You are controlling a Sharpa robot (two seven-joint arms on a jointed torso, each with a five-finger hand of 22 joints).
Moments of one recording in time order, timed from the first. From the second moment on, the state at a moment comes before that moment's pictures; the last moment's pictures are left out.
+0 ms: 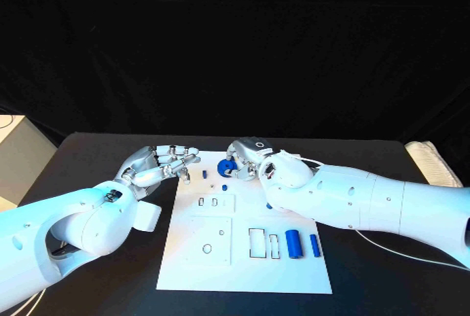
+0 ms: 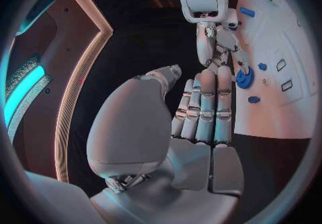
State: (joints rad) left arm 1.18 -0.99 0.00 1.75 -0.10 -0.34 0.32; left_hand 1.45 -0.23 0.48 0.22 0.18 0.86 0.20 0.25 0.24 1.11 0.14 0.10 0.11 1.01 0.07 0.97 0.66 0.17 0.89 0.17 1.01 0.64; right arm 1.27 -0.48 -0.14 1.26 -1.63 -0.49 -0.31; right_hand 1.34 -0.22 0.37 0.27 0.15 0.96 0.14 0.23 0.31 1.46 0.06 1.54 1.31 1.47 -0.02 1.56 1.31 0.01 1.47 0.08 1.56 1.31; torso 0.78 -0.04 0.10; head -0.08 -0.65
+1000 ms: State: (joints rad) left arm 1.18 -0.99 0.00 1.75 -0.11 -0.34 0.31; left_hand 1.45 -0.23 0.48 0.22 0.18 0.86 0.20 0.25 0.24 1.11 0.14 0.10 0.11 1.01 0.07 0.97 0.66 0.17 0.89 0.17 1.02 0.64; right arm 1.27 -0.49 -0.15 1.26 -1.58 -0.44 -0.30; right_hand 1.19 -0.20 0.25 0.29 0.14 0.93 0.15 0.19 0.29 1.47 0.07 1.53 1.31 1.47 0.00 1.56 1.31 0.01 1.47 0.10 1.57 1.31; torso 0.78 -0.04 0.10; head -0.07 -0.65
